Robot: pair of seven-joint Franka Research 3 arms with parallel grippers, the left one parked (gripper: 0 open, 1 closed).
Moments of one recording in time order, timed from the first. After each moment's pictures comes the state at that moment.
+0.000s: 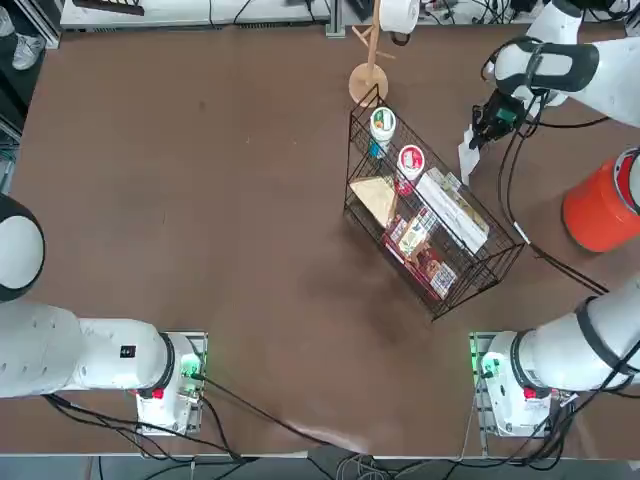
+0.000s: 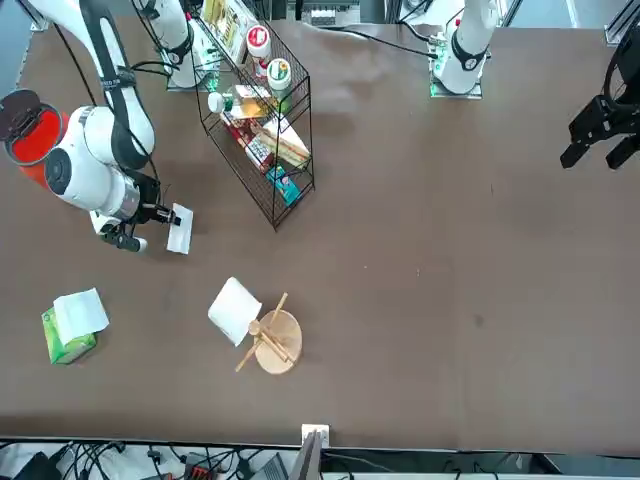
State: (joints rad) arm 0.09 0.24 -0.05 -2.17 0.25 2.25 0.09
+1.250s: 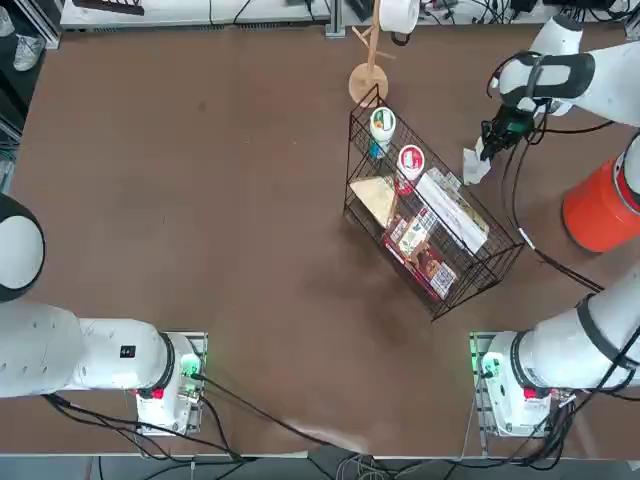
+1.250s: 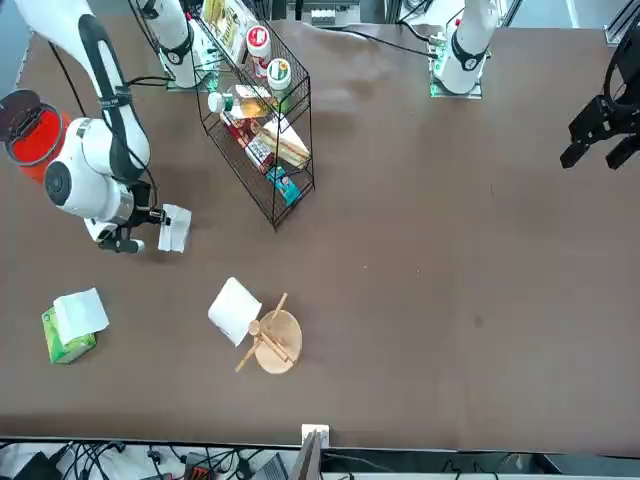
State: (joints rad) arm 0.04 0.31 -0.05 -2.17 0.16 2.30 0.01
